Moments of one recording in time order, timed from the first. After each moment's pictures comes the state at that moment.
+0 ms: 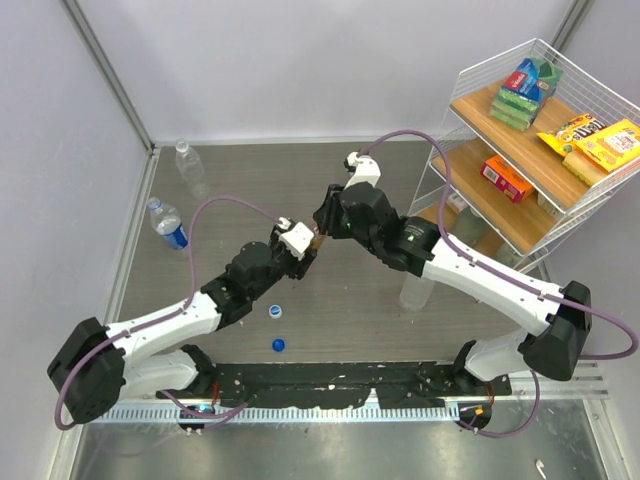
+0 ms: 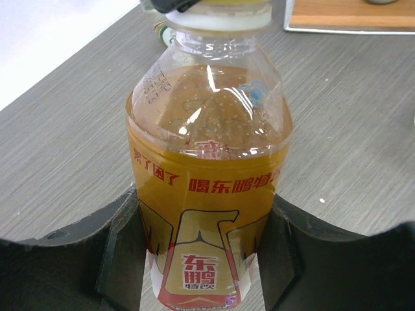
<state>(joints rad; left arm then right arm) -0.81 1.10 0.56 0.35 -0.09 0.19 0.92 1.38 1.31 -0.38 0.37 0.62</state>
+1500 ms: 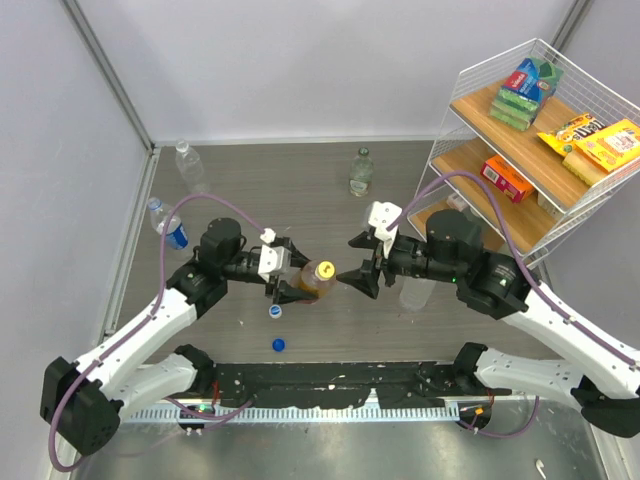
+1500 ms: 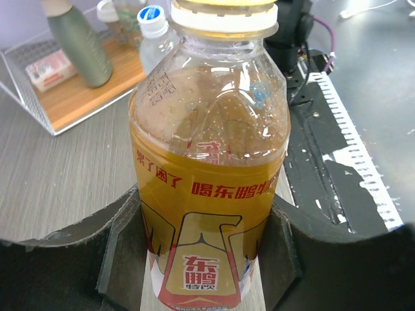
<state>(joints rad) -0.58 0.98 0.70 -0.02 1.03 0.39 0.91 0.94 1.13 -0.45 -0.28 -0.14</state>
